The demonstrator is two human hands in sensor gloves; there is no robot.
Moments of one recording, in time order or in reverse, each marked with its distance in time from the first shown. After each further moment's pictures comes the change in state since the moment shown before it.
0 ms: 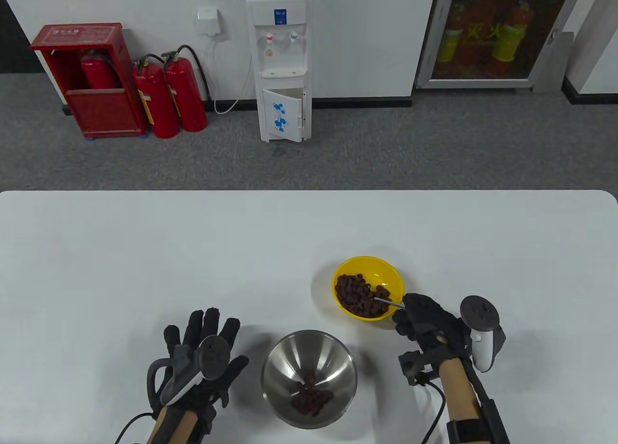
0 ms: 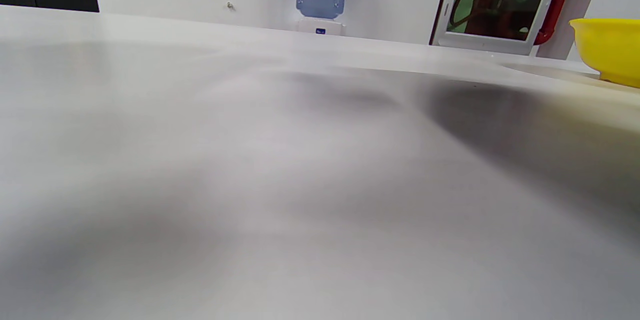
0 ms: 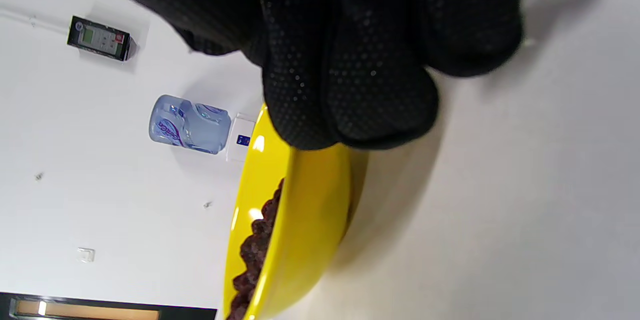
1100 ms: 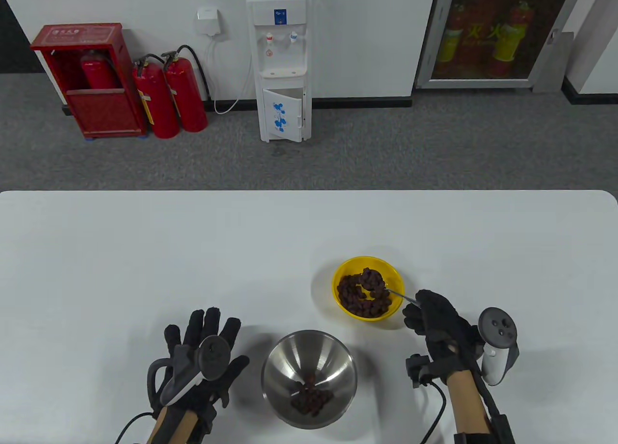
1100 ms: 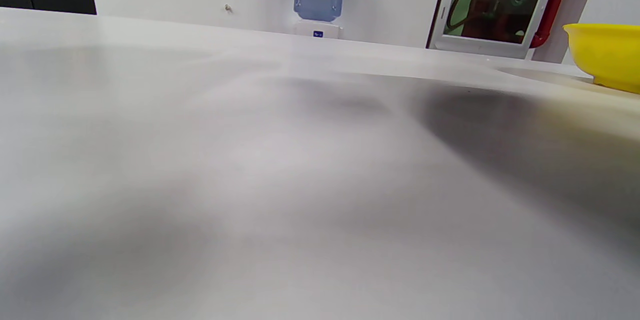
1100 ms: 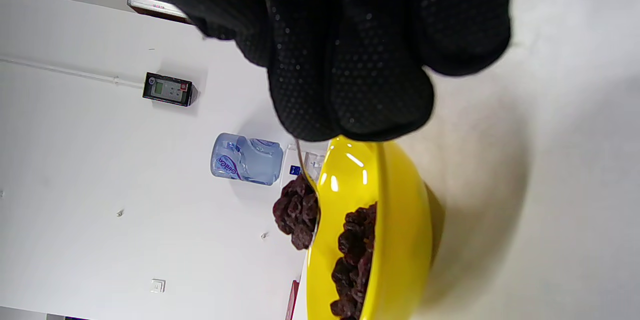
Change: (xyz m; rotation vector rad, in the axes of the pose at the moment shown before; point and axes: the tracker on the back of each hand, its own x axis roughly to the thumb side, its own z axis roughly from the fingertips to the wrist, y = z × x) left_hand 0.000 0.000 0.000 0.008 -0.008 0.004; right_hand 0.010 -0.017 0.025 -0.097 -0.155 -0.093
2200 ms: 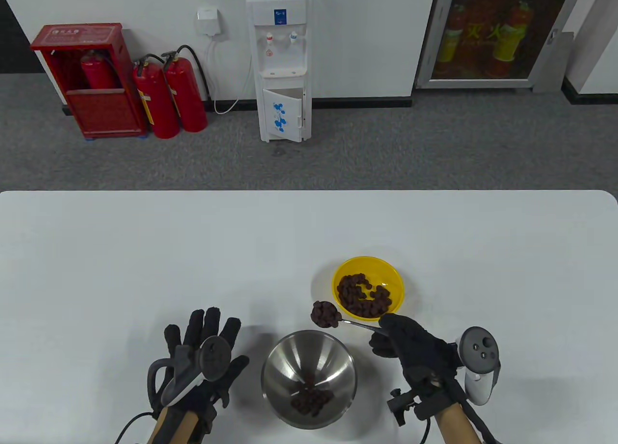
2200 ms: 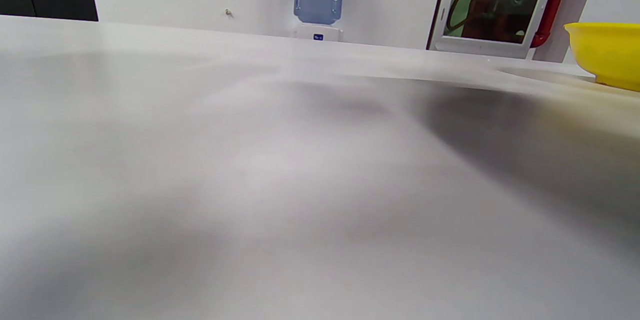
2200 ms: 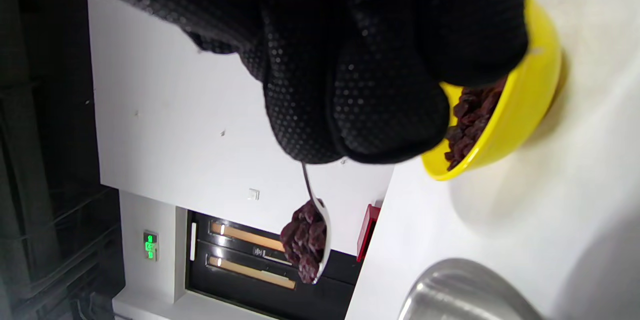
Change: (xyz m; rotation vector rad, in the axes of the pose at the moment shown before) left_hand 0.001 -0.001 0.000 0.010 0.003 -0.015; right_hand 0.041 0.041 0.059 0.244 -0.273 -0.031
